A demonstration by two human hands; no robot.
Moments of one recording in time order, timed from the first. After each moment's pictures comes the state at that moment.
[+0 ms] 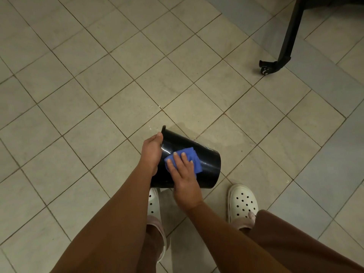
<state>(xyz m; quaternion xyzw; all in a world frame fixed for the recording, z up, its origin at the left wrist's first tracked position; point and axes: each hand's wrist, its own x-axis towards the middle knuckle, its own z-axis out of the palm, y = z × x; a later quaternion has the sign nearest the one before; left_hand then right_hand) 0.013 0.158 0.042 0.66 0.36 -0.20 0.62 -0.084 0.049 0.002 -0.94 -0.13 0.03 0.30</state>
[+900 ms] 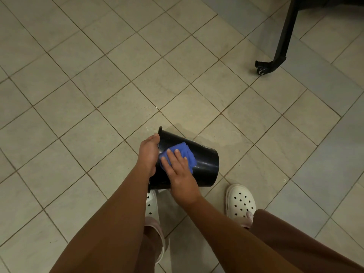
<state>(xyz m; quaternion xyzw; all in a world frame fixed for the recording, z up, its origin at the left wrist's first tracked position) 0.017 0.158 0.037 0.63 0.39 -0.20 0.64 -0.074 0.049 0.000 -0.94 -0.17 0.06 0.30</state>
